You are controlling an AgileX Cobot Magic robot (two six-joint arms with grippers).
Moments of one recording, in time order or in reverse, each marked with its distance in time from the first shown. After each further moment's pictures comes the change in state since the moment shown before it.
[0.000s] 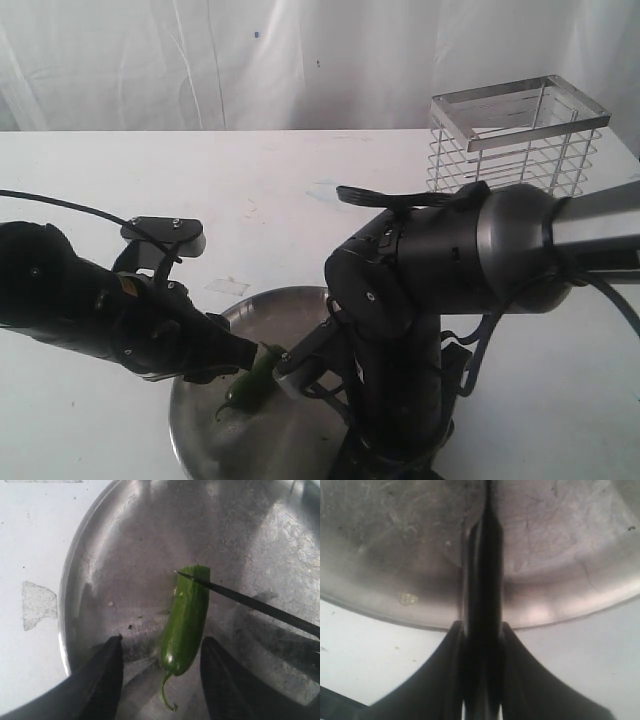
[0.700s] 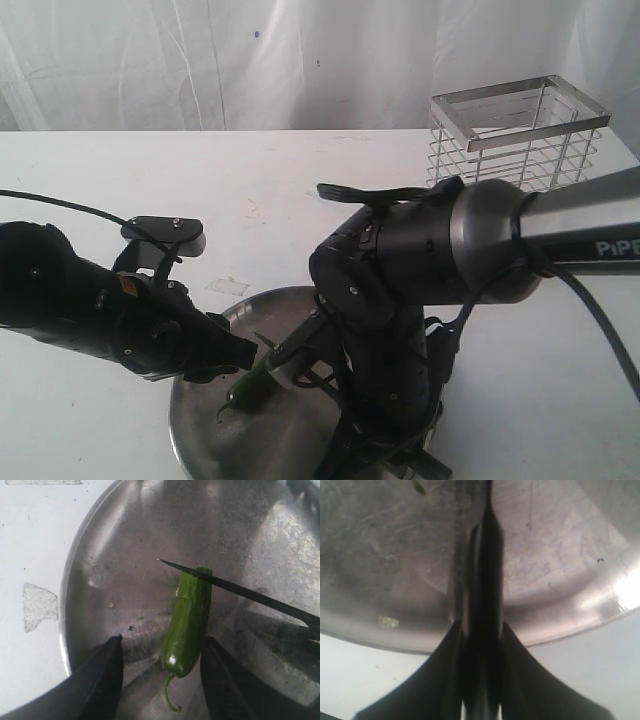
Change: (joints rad) left arm 0.000 0.000 0.000 0.004 -0.002 0.000; right arm 0.000 0.042 -0.054 -0.050 0.006 -0.008
